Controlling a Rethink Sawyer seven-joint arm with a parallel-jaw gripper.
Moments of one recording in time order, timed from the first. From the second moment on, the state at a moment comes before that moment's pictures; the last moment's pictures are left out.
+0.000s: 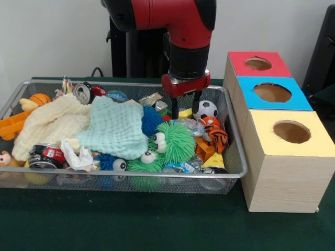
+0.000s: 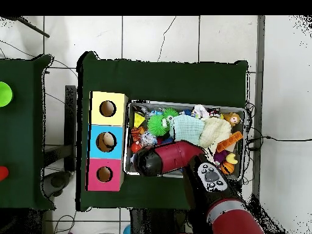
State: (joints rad) arm -0.38 -0.55 0.25 1.81 -0.53 0.41 1.52
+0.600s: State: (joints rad) arm -0.39 -0.55 0.25 1.81 -0.52 0.41 1.52
